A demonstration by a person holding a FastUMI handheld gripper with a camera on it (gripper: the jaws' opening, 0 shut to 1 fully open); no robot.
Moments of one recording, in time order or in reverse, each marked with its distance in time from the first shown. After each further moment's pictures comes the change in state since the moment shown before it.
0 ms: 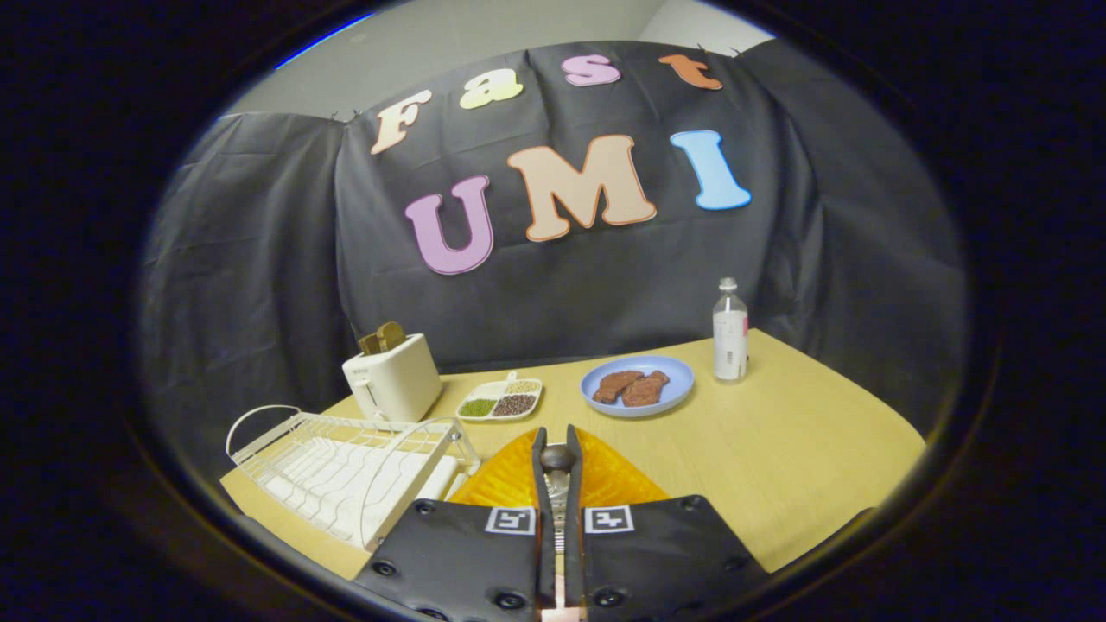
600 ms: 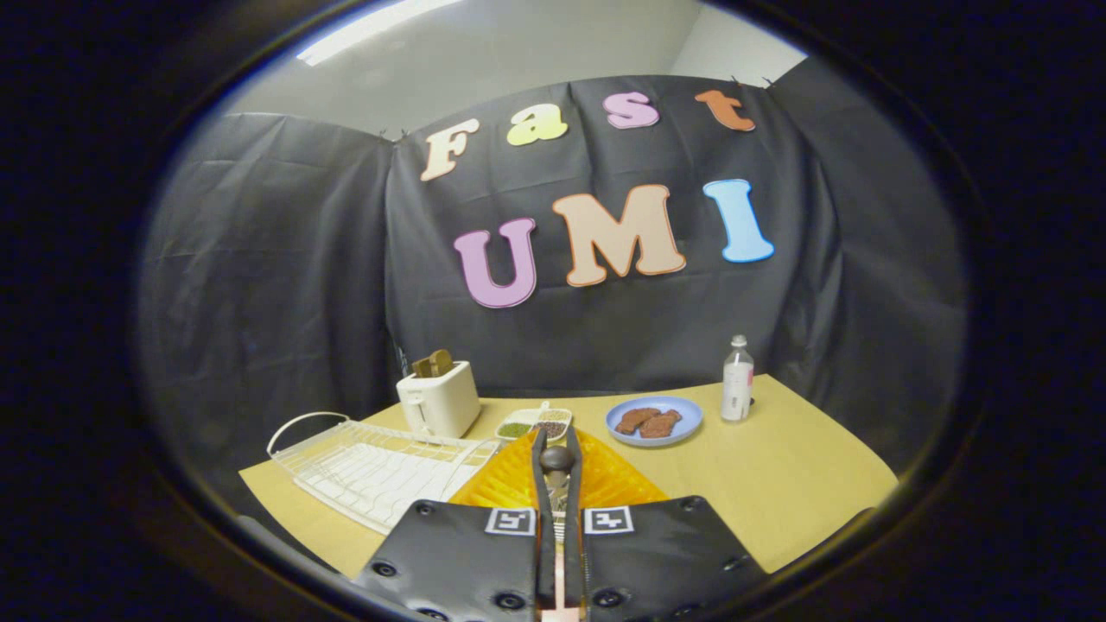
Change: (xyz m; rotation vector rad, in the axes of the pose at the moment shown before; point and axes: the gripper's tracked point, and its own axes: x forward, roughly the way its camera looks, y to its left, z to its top) arm -0.089 0.031 0.039 -0.072 -0.069 0.127
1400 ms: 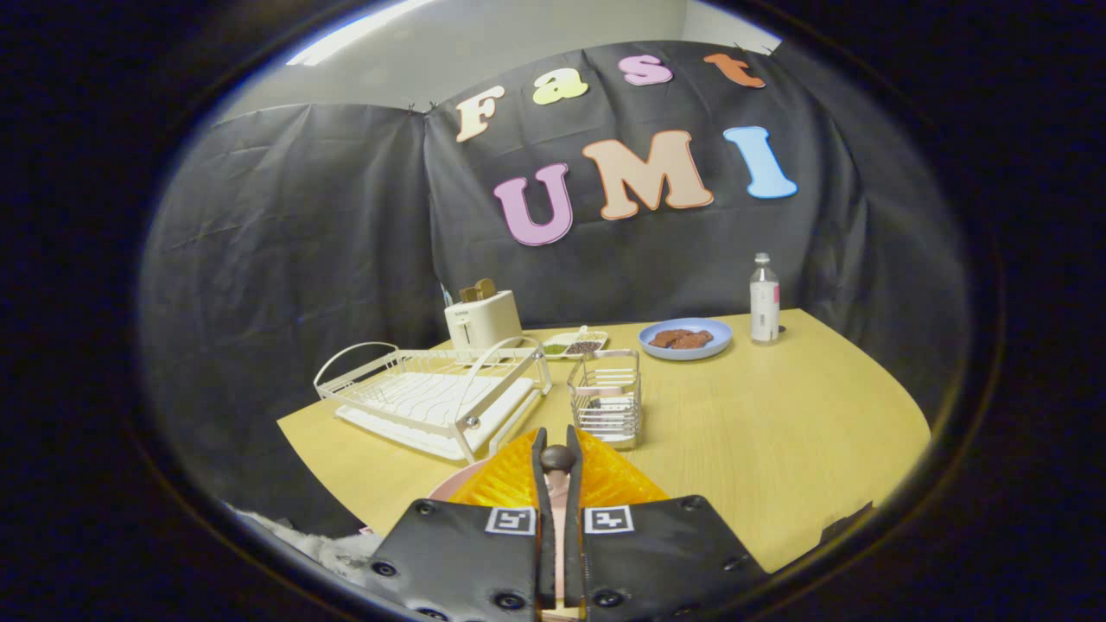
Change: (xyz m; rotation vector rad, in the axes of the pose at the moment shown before) arm -0.061 -0.007 -0.106 0.048 0.149 0.145
